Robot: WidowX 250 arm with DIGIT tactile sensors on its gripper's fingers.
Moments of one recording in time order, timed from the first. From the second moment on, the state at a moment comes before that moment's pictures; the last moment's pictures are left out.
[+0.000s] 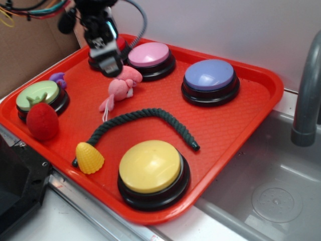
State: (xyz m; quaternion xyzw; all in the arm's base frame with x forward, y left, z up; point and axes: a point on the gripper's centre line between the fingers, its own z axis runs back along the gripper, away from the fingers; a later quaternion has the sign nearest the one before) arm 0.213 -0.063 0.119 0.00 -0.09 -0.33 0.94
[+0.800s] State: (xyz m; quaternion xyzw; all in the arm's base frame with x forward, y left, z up) arm 0.235 -0.084 0.035 -0.01 -0.03 -0.40 0.92
